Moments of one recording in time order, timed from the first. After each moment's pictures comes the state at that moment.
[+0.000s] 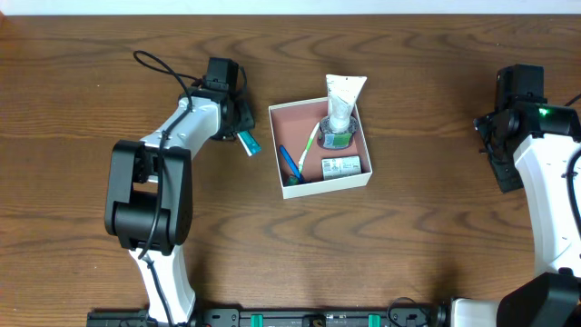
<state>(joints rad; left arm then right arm) -0.18 2.07 1.37 -0.52 0.05 -0.48 -0.13 1.52 1.31 -1.10 0.37 1.17</state>
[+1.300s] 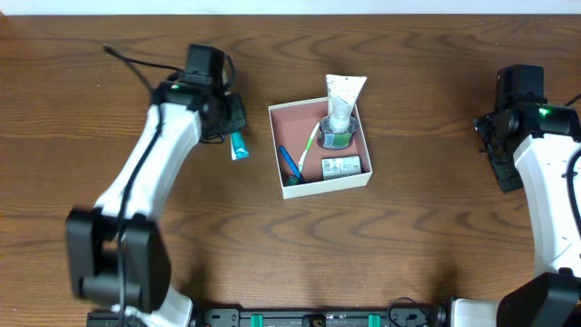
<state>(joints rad) -0.18 1.72 1.38 -0.82 0.16 -0.44 -0.13 1.52 1.31 -1.10 0.37 1.17</state>
